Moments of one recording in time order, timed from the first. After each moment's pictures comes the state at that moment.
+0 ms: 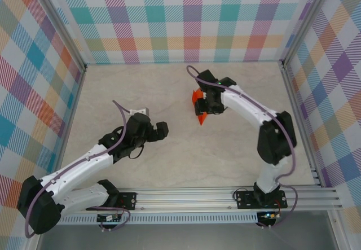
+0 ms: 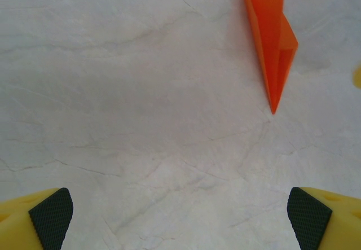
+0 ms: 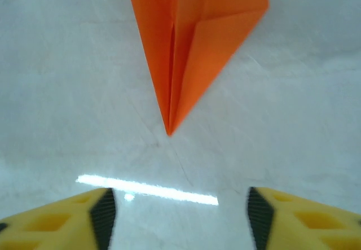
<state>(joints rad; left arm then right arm) -0.65 1.03 0.73 -0.45 -0.20 -0.71 0.57 1.76 1.51 -0.99 0.08 0.40</state>
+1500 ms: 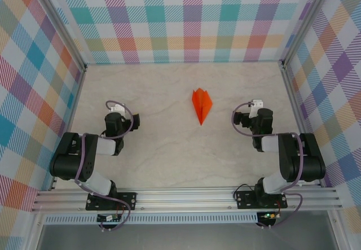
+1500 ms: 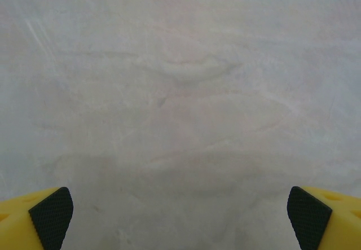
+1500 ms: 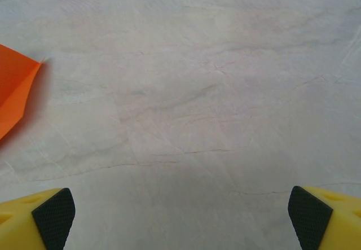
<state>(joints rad) -0.08 1.56 0.39 0.71 -0.12 -0.08 0.01 1.53 0.40 0.68 -0.11 0.03</state>
